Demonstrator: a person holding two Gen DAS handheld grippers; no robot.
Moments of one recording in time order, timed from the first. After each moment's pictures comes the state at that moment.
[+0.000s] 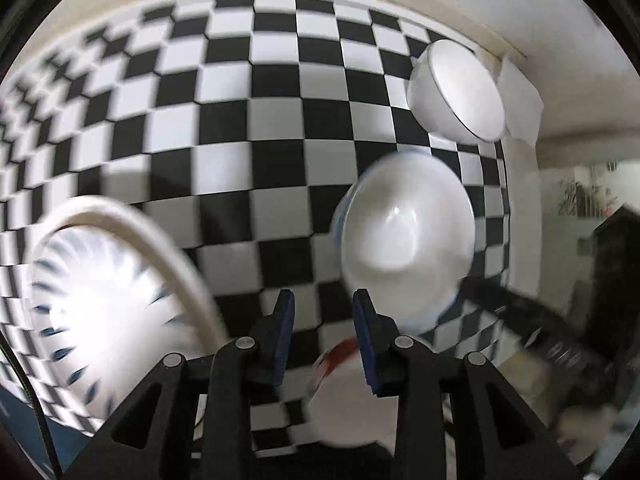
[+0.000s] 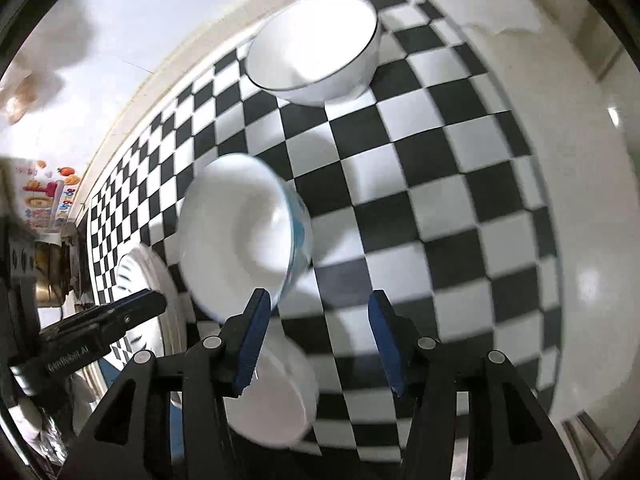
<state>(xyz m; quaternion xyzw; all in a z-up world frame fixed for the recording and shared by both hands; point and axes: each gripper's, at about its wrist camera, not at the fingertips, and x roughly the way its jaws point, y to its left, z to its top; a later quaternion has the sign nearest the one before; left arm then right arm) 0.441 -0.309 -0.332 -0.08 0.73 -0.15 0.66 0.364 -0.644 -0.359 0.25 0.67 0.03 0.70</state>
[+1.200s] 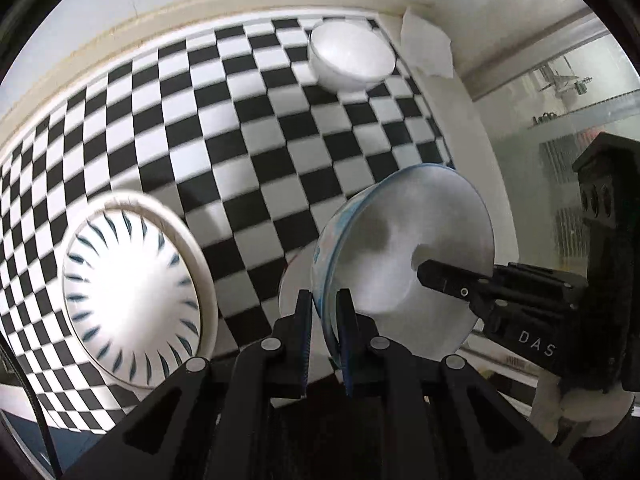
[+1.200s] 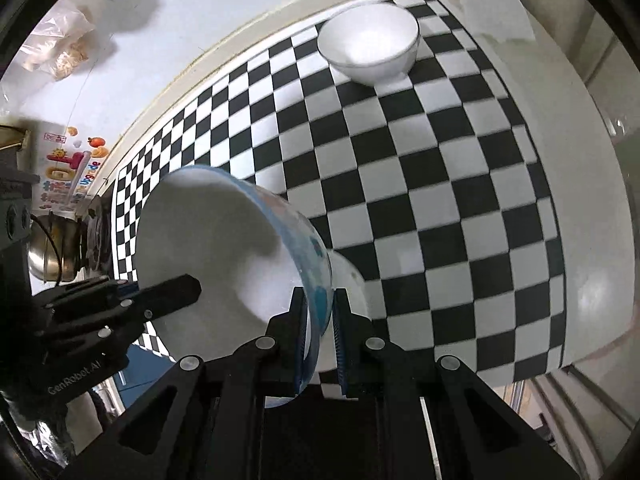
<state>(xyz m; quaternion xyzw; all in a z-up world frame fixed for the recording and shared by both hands) 0.357 -0.322 -0.257 0.03 0.70 -0.24 0.68 0.282 -0.597 -0.289 0.23 0.66 0.05 0.72</state>
